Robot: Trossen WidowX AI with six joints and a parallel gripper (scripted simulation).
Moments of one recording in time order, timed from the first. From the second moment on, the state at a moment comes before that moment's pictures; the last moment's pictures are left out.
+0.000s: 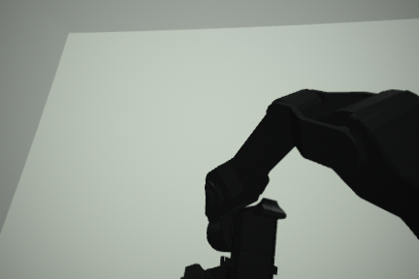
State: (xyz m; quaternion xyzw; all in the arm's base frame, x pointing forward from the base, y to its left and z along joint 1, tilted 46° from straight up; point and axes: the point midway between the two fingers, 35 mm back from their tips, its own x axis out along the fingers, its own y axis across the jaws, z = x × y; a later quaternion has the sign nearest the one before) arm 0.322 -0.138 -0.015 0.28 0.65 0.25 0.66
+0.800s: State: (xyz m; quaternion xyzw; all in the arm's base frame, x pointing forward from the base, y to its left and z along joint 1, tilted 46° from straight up) arm 0.318 -0.158 -0.064 0.27 0.65 0.26 0.66
